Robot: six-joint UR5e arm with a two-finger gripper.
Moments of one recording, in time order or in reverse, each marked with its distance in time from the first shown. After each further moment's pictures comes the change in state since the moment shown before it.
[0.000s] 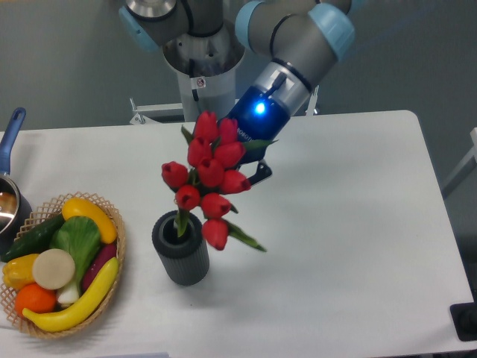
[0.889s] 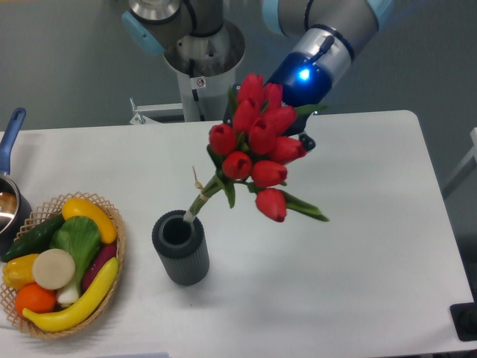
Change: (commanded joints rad) arm 0.089 -0.002 0.061 0.000 -0.066 -0.054
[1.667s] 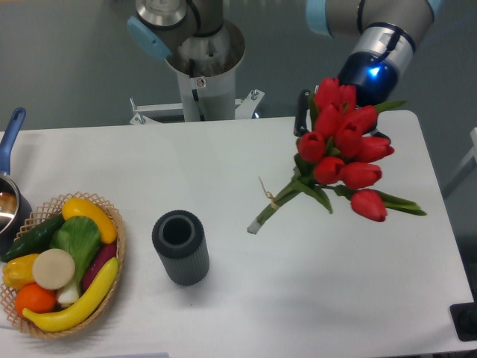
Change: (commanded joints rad) arm 0.101 -0.098 0.043 0.000 0.014 0.092
